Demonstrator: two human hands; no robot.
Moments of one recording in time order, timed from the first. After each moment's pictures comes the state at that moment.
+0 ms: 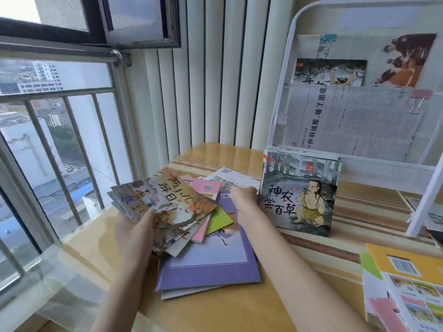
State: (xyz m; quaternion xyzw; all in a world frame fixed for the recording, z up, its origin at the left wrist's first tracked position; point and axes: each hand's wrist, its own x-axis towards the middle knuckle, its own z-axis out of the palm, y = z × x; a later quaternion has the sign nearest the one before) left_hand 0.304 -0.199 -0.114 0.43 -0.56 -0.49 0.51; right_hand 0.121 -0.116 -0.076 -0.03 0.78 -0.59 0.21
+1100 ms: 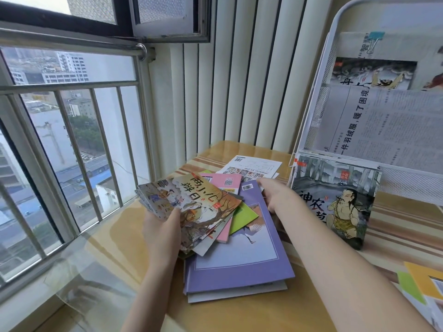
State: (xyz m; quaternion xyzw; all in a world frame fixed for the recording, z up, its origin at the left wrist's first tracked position) left_hand 0.302 -0.196 -0.109 0.42 -0.57 -0.48 0.51; right_hand 0.079 -0.133 -0.067 -0.06 0.74 -0.56 0.36
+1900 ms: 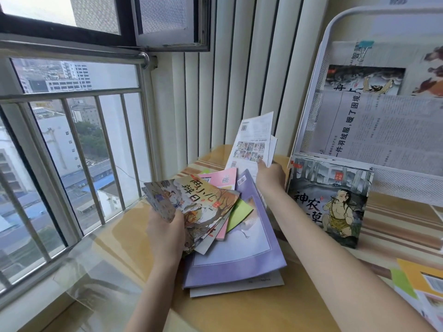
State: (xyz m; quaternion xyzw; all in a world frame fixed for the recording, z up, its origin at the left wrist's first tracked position) left_hand 0.304 -0.191 -0.107 0.46 -0.59 -0.44 0.50; right_hand 0.115 -0.127 -0.030 -0.17 0.80 -0.57 0.05
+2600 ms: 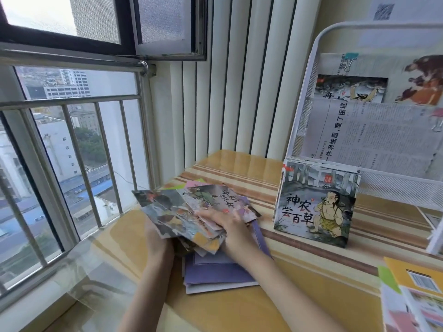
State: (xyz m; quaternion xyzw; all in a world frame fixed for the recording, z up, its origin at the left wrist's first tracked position) left_hand 0.308 -0.182 -0.101 0.34 -0.44 -0.61 0.56; right_hand 0.194 -0.086 -0.101 -0.60 0.72 -0.36 0.06
